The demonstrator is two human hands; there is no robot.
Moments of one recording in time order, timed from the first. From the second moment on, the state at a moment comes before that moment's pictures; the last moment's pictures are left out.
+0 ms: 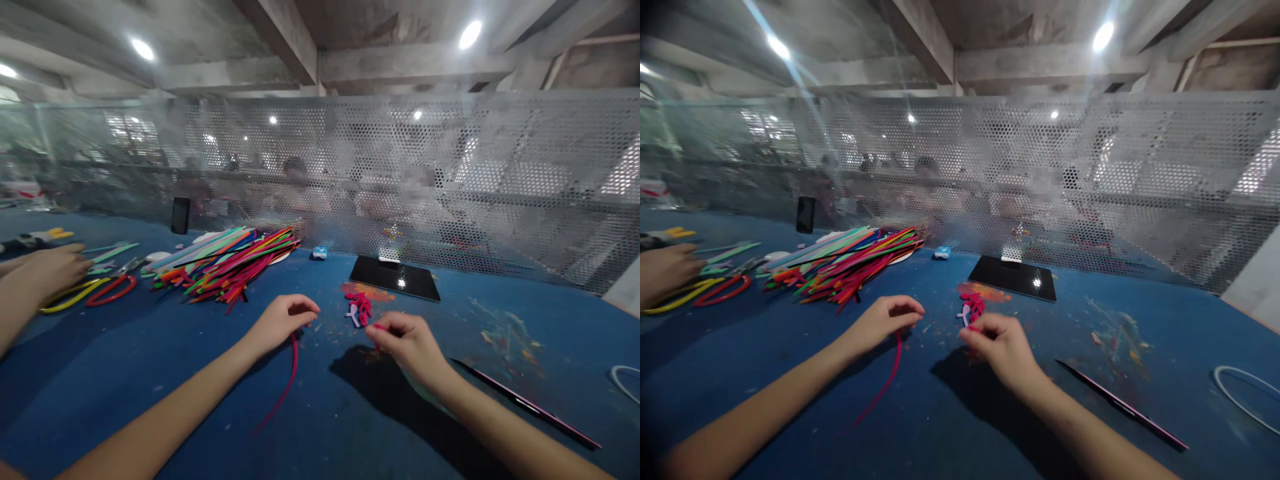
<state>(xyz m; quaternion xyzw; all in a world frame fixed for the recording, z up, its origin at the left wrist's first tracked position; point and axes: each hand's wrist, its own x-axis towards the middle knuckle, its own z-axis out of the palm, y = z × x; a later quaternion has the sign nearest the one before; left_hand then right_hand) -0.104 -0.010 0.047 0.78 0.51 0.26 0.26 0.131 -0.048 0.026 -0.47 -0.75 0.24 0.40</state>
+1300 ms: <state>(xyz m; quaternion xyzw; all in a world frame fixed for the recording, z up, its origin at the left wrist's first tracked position) -0.155 0.010 0.044 0.88 0.37 0.08 0.29 0.053 -0.114 0.033 -0.11 -0.97 -0.16 0.14</state>
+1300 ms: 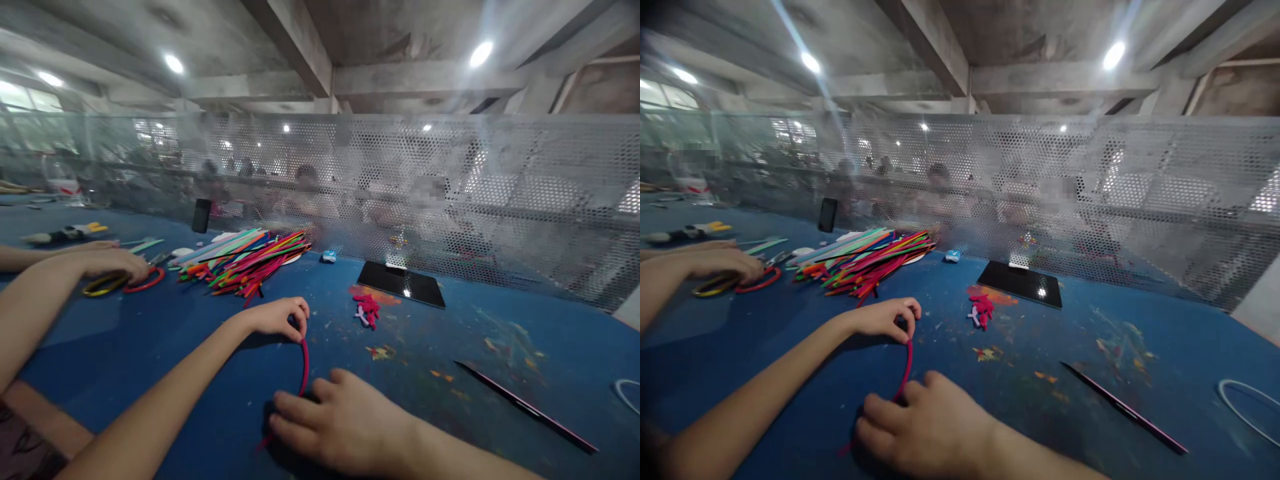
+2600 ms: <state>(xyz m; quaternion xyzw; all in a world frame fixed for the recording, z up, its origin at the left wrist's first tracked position) -0.065 -0.045 0.027 0.56 0.33 0.41 0.64 0.101 -0.049 -0.013 -0.36 -0.79 0.27 0.42</state>
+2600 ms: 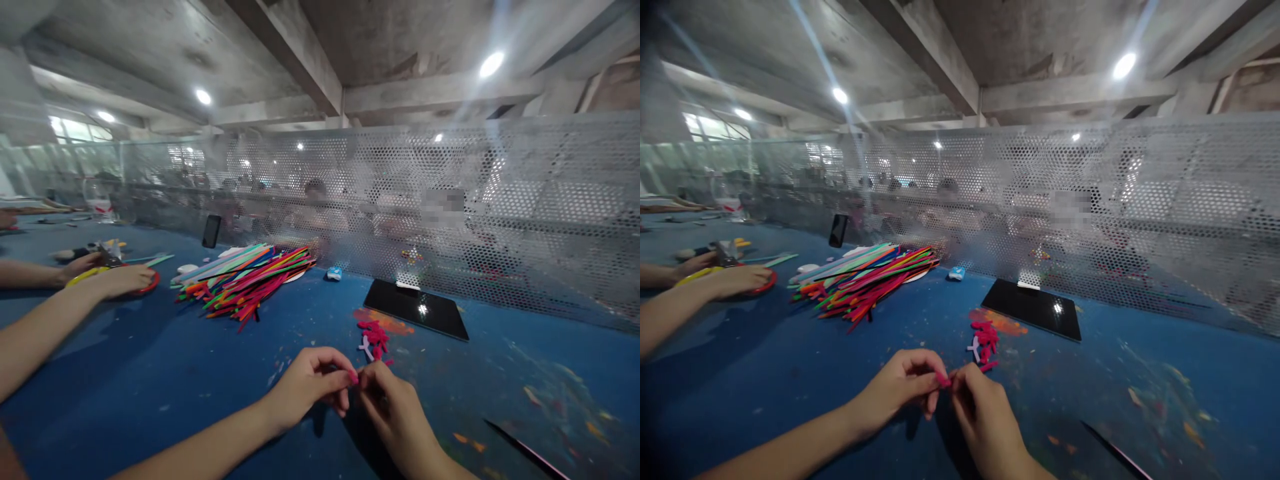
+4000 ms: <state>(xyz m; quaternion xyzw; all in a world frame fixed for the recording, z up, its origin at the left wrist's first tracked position) -0.061 -0.049 0.019 0.51 0.39 0.40 0.66 0.089 -0.059 -0.013 -0.36 -0.56 0.47 0.58</state>
